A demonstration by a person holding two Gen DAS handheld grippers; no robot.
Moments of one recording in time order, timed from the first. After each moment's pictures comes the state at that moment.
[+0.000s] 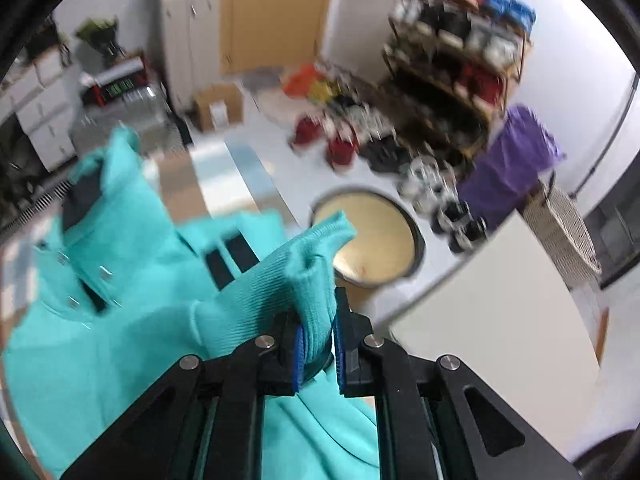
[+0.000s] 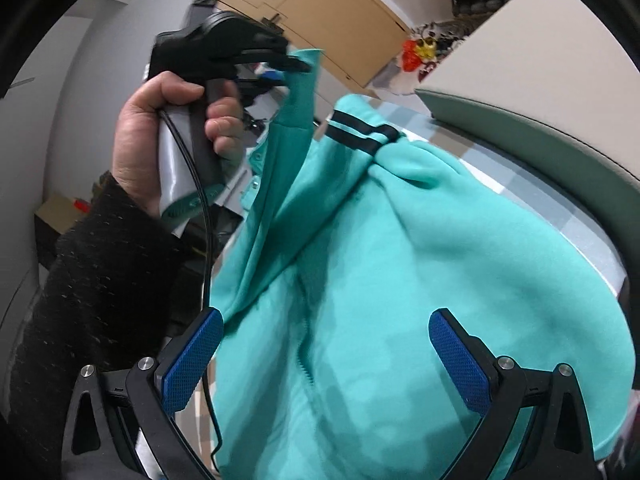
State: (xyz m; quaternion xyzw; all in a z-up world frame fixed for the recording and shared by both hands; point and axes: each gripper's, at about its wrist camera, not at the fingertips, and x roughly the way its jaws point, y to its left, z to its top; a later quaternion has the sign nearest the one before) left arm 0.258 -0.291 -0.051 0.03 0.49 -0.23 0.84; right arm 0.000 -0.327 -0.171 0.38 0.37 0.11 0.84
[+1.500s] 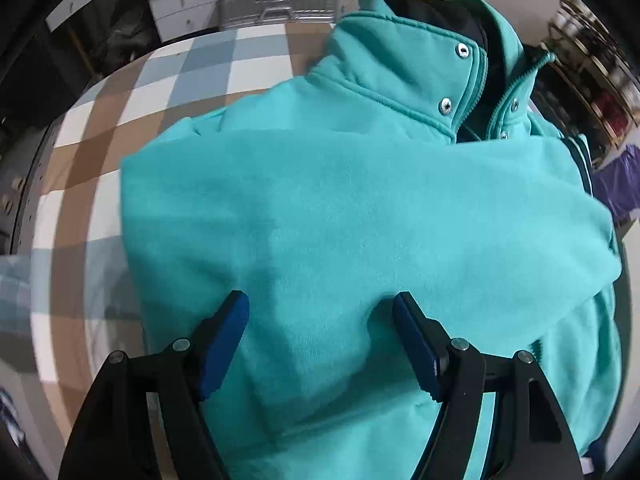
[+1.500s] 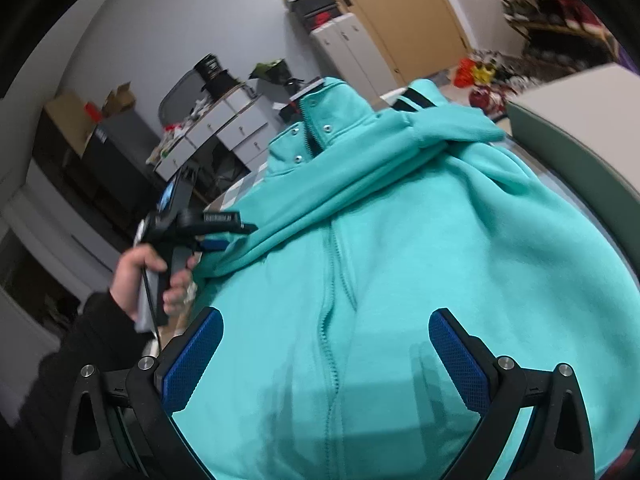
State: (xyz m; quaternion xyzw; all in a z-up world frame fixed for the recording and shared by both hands) left arm 0.253 -0.020 -0.144 -0.03 0.58 -0.05 0.81; right arm 0.005 -0.239 -0.154 0.21 0.38 0.16 0.89
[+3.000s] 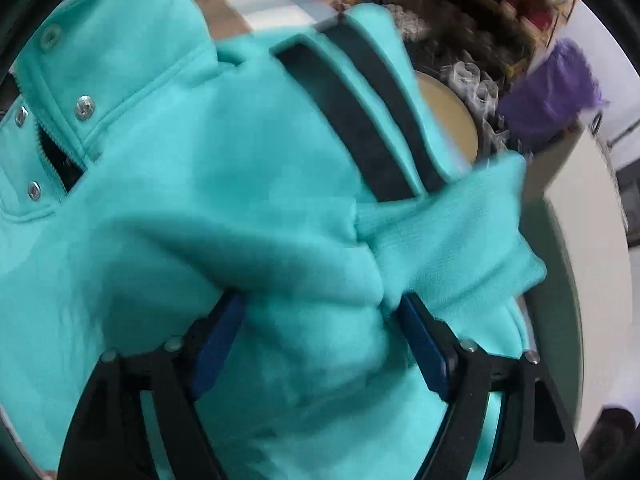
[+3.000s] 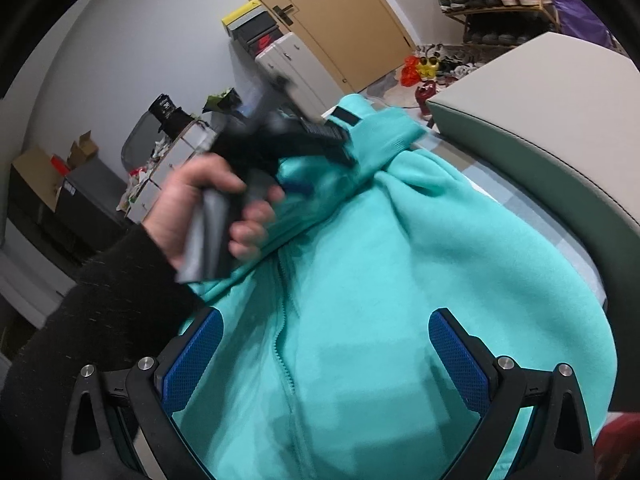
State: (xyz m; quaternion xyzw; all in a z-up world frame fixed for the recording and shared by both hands) left arm 0.301 -0.271 -0.166 0.05 0.60 -0.19 0.77; right arm -0.004 -0.296 -0.158 0.30 0.37 0.07 0.88
